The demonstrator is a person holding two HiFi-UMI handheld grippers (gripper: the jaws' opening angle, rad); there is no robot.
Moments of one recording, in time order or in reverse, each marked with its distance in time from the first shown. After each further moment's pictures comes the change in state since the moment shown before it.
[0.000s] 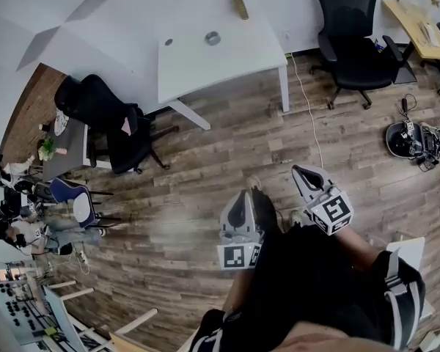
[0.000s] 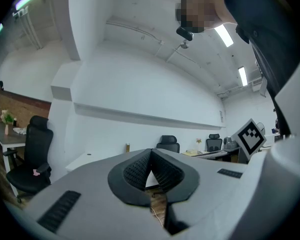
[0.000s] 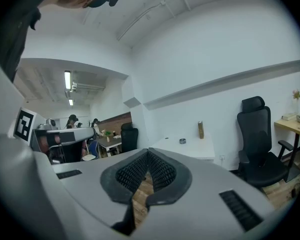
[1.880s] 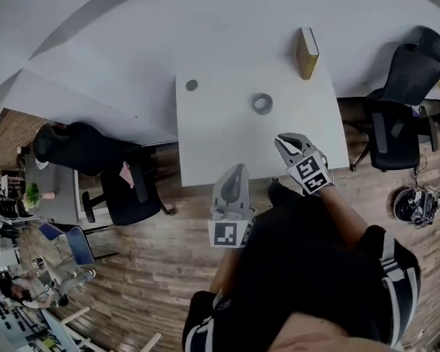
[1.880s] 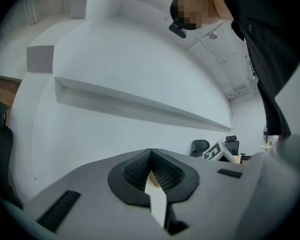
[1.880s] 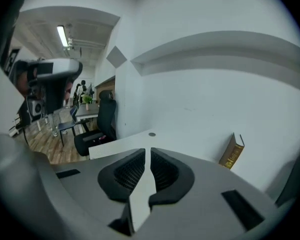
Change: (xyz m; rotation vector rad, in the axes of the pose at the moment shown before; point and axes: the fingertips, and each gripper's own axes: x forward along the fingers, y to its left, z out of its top) left arm 0.550 0.440 0.028 -0.032 -0.018 -0.049; right arm 0.701 -0.280 0.050 -0.278 0.340 0.071
